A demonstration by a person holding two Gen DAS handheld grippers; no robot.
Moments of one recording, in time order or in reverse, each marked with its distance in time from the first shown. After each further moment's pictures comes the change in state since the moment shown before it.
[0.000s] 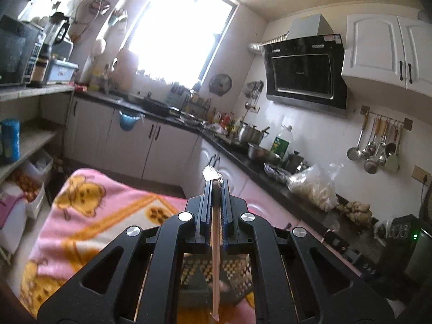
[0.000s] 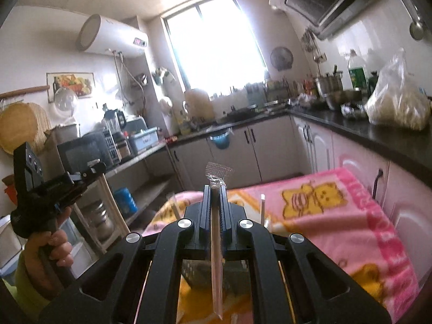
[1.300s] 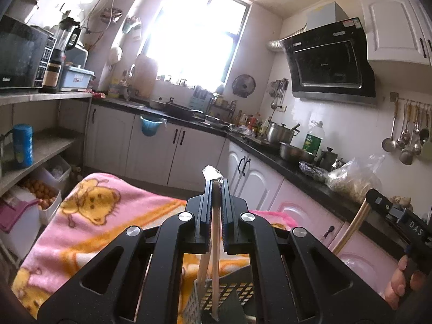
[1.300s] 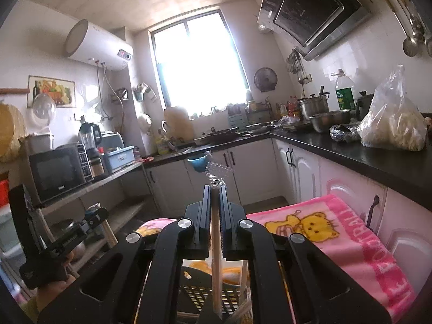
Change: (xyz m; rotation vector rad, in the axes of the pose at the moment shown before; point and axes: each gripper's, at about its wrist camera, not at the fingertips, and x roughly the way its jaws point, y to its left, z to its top) left arm 0.078 0.026 -0.043 0.045 -0.029 0.147; right arm 0.071 -0.024 0.003 -0.032 -0.096 -0.132
